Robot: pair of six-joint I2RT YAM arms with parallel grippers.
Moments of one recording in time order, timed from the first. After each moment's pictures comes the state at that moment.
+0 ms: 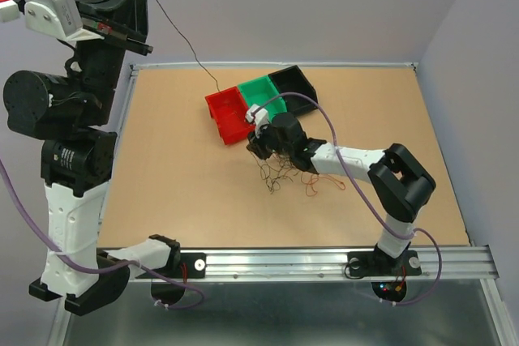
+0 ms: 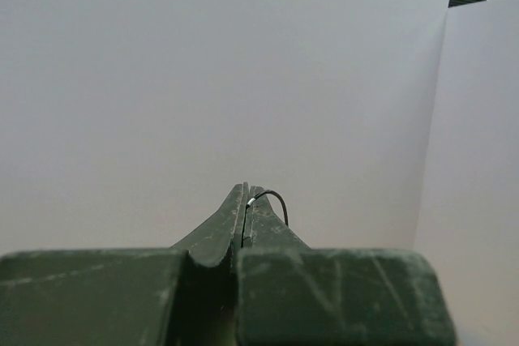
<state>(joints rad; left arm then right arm) -0.36 1.16 1.94 -0.13 0.07 -0.08 0.77 1.77 1.08 0.26 -0.20 -0.07</state>
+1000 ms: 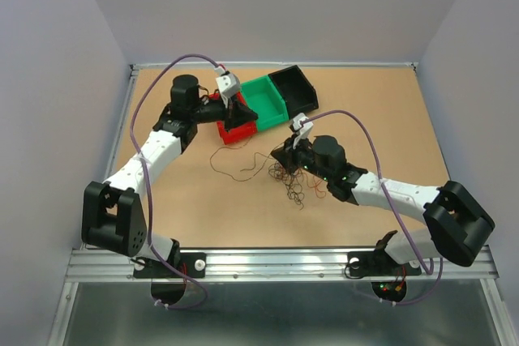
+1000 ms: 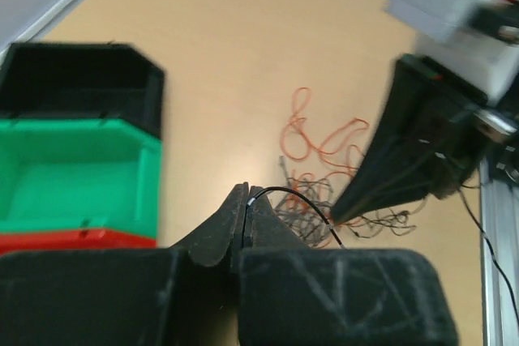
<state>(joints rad) -0.26 1.44 1.08 0.11 0.96 0.07 0.78 1.35 0.66 0.48 -0.10 0.21</state>
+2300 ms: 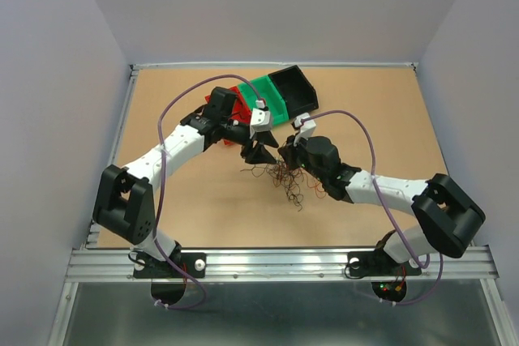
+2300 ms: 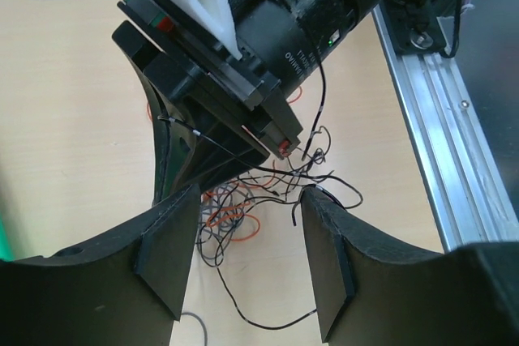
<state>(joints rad) -0.51 1.54 1.17 -0.39 1.09 0.64 0.78 1.43 0.67 0.48 0.15 0.26</state>
